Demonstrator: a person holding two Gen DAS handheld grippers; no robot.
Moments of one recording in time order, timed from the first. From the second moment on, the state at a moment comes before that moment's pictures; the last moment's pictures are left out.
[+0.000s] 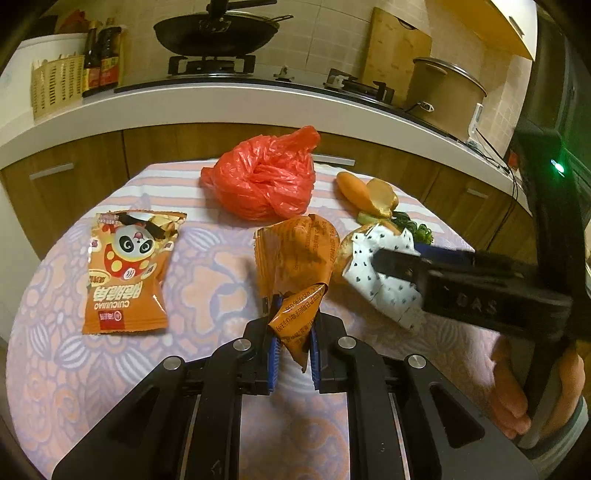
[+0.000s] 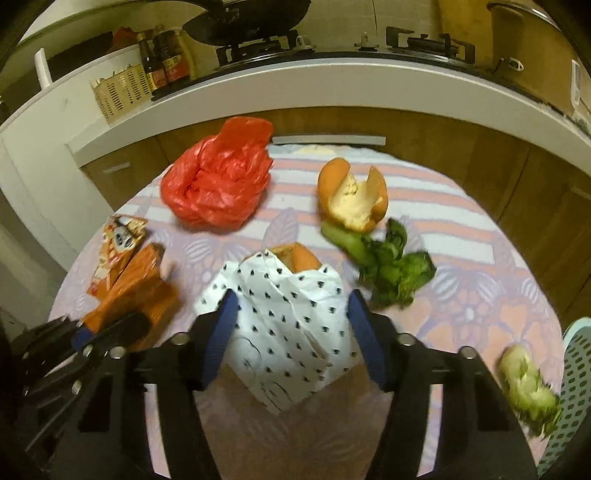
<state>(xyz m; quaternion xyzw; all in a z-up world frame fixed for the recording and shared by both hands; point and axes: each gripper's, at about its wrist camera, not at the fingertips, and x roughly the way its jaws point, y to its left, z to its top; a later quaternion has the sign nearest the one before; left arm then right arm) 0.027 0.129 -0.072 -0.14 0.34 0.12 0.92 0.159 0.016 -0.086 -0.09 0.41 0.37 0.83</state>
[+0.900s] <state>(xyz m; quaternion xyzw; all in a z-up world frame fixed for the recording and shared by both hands) 0.021 0.129 -0.070 -0.15 0.34 0.11 0.92 0.127 -0.030 -0.084 -0.04 0.45 0.33 0.83</state>
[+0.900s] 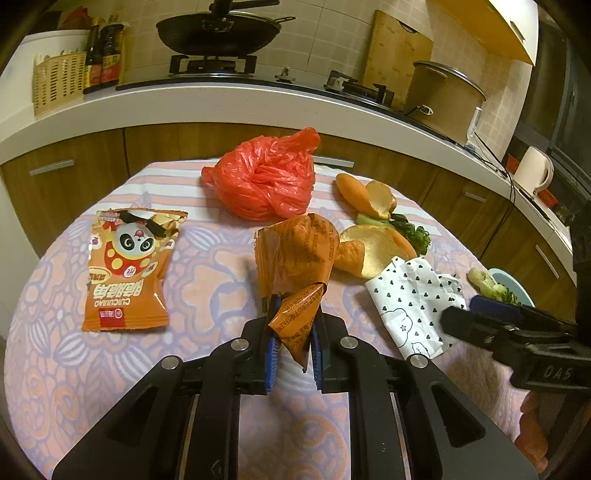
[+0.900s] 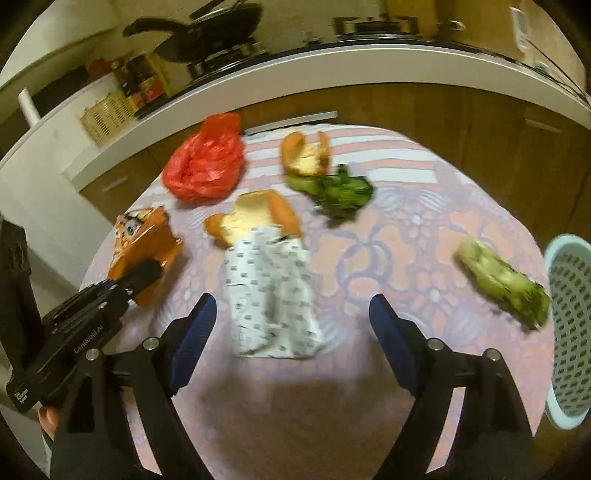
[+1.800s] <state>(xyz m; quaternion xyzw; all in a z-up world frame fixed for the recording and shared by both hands) 0.014 0.091 -0.040 -0.12 0.31 0.07 0.94 0.105 -0.057 -0.064 -0.07 0.41 0.29 0.86</state>
